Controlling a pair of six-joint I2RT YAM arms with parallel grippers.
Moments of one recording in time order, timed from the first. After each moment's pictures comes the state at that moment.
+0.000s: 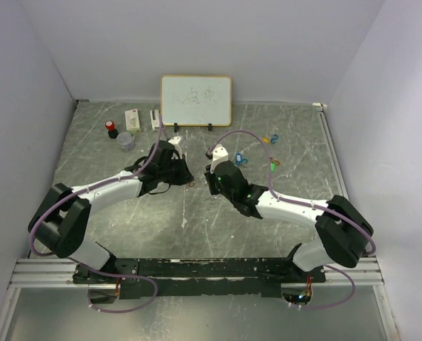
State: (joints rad) left arm -0.61 1.52 0.85 0.00 0.15 -0.52; right arm 0.87 1.43 0.75 0.20 0.29 0.21
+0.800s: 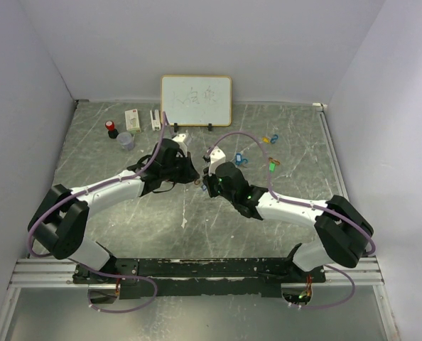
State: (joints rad) left arm -0.66 1.51 0.90 0.00 0.14 -0.52; right arm 0.87 1.43 0.73 0.24 0.19 0.17
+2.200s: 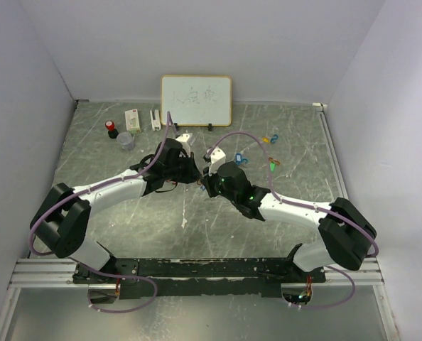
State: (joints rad) left arm -0.69 1.52 0.92 0.00 0.14 -0.51; right arm 0.87 1.40 0.72 0.27 0.13 0.16
